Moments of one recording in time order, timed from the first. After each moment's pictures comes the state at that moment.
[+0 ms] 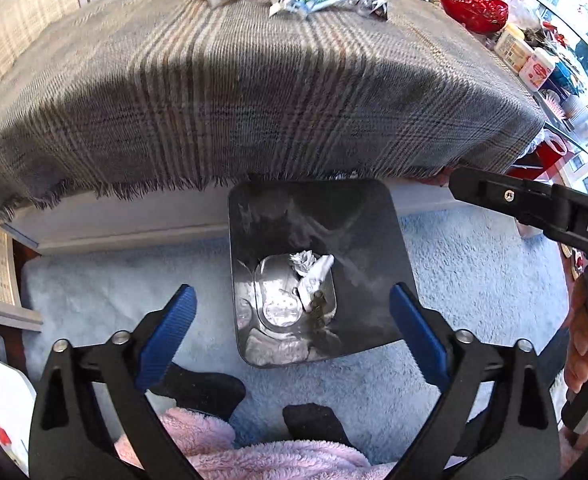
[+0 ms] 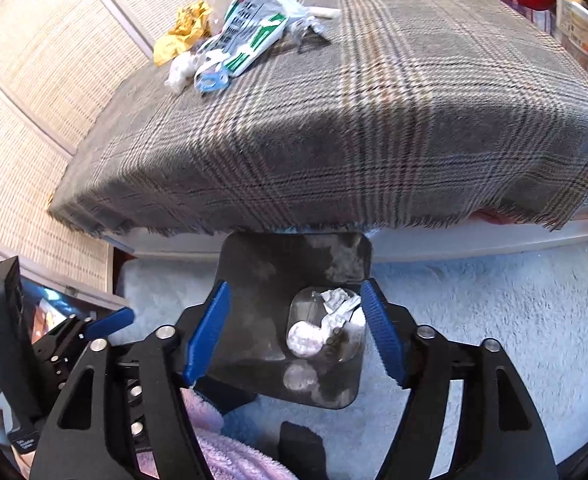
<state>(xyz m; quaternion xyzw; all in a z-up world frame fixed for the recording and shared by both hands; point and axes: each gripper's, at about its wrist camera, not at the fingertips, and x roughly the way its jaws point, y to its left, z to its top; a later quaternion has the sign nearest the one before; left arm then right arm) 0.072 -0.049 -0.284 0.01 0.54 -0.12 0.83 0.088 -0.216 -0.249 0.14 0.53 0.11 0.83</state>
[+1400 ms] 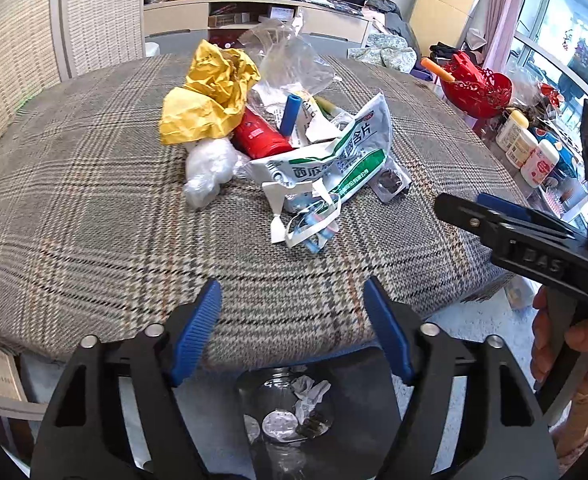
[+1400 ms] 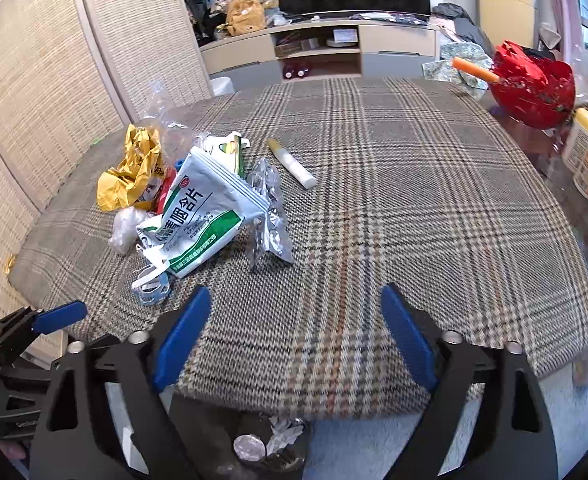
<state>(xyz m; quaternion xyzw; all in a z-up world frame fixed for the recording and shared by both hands) 0.220 -0.053 -0.221 -0.02 0.46 -0.15 0.88 0.229 -0.236 -0.202 0.06 0.44 0.07 0.90</state>
